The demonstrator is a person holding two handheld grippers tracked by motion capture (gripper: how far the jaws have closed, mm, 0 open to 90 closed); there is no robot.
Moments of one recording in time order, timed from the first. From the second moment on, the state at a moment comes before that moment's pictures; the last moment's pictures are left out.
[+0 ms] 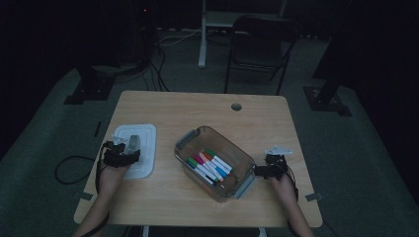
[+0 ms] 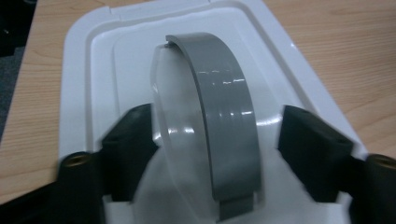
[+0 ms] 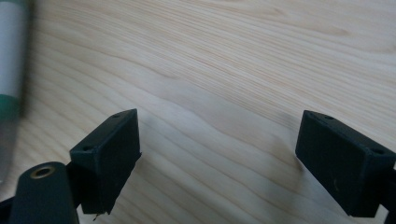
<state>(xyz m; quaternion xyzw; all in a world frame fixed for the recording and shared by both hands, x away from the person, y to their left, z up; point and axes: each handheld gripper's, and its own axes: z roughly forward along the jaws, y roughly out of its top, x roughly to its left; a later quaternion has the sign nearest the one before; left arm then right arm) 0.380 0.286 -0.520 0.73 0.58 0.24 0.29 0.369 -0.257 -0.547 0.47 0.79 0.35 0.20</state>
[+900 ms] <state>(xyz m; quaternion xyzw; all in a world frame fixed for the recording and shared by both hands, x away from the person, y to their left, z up) 0.342 0.288 -0.507 0.73 0.56 0.25 0.31 0.344 -0.233 -0.544 0.36 0.83 0.41 0.11</state>
